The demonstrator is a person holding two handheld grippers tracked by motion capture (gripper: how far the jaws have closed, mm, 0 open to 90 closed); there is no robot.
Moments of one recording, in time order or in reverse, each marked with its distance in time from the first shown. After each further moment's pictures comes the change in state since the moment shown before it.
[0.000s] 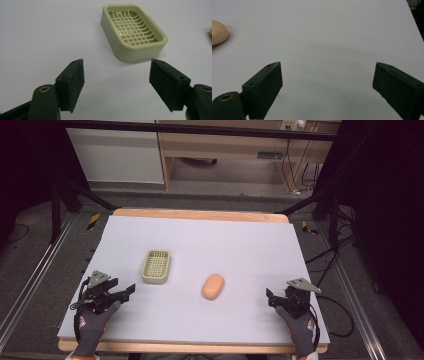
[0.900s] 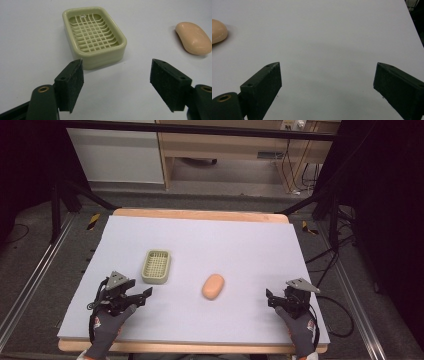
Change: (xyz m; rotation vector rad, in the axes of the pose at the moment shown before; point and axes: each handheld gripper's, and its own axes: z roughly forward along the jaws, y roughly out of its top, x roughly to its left) left arm -0.047 0.010 0.008 0.009 -0.091 0.064; right arm 0.002 0.001 -0.001 0.001 -0.011 -0.015
